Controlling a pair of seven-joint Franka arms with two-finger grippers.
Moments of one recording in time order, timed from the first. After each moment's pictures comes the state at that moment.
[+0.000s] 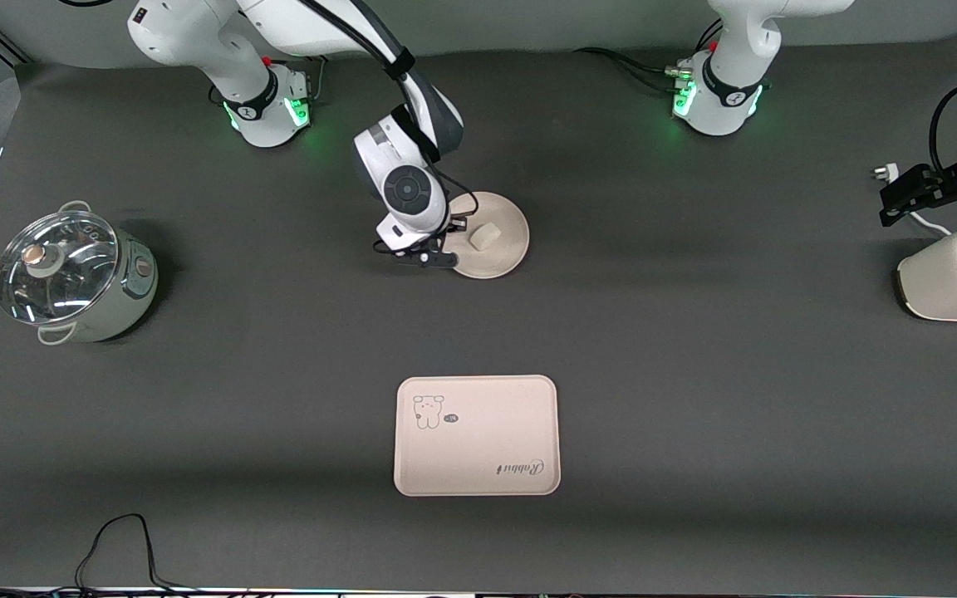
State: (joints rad) left arm -0.08 -0.13 0.09 -1.77 0.06 1.66 0.02; right arm 1.01 0.44 -0.22 -2.06 0.41 2.21 0.61
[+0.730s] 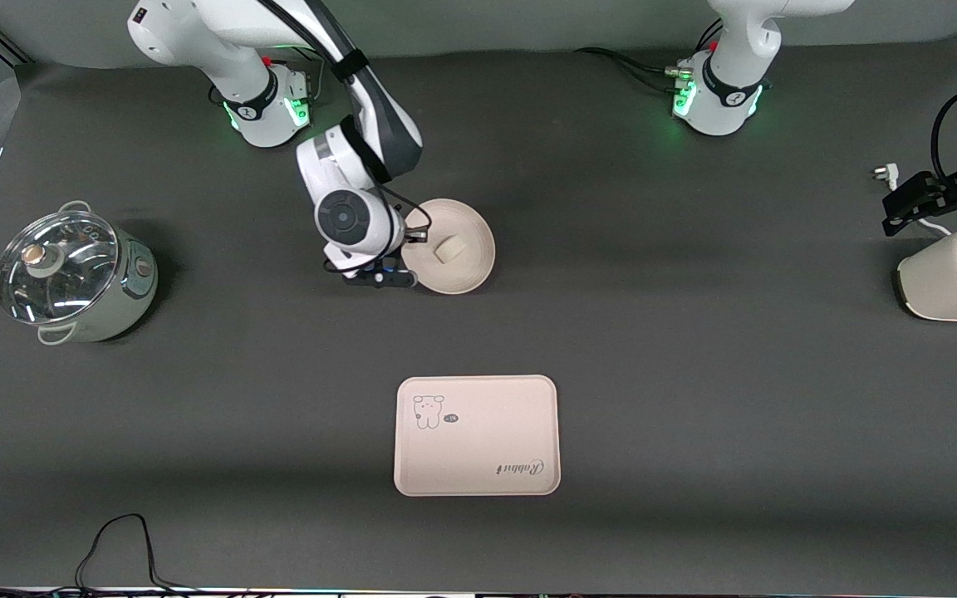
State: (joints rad) left arm -0.08 -0.12 0.10 -1.77 0.06 1.70 0.02; right arm 1.01 0.36 -0.42 -1.97 0.41 1.94 0.46
